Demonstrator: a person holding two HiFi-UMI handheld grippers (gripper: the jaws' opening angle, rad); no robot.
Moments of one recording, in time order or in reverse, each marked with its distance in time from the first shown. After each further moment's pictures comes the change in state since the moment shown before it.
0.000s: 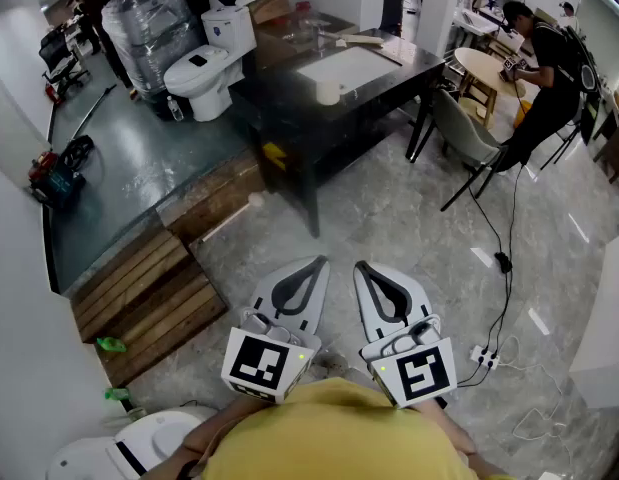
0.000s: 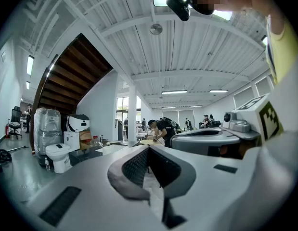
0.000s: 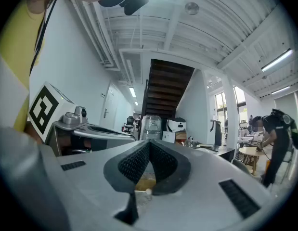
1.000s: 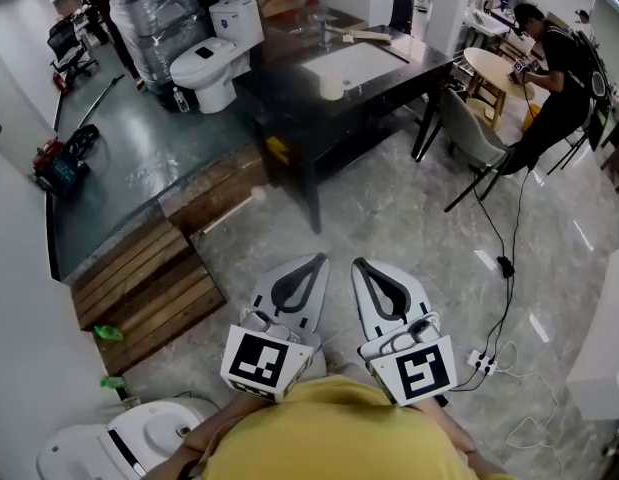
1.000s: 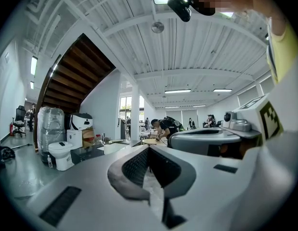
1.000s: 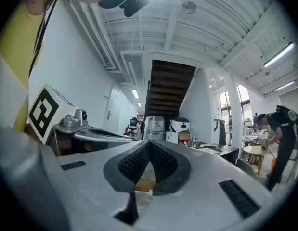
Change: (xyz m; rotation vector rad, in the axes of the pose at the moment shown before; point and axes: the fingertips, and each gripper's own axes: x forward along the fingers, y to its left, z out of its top) left arm 0.013 -0.012 -0.006 -0.024 0.012 0.041; right arm -0.005 -0.015 -0.006 0.013 -0.010 0.046
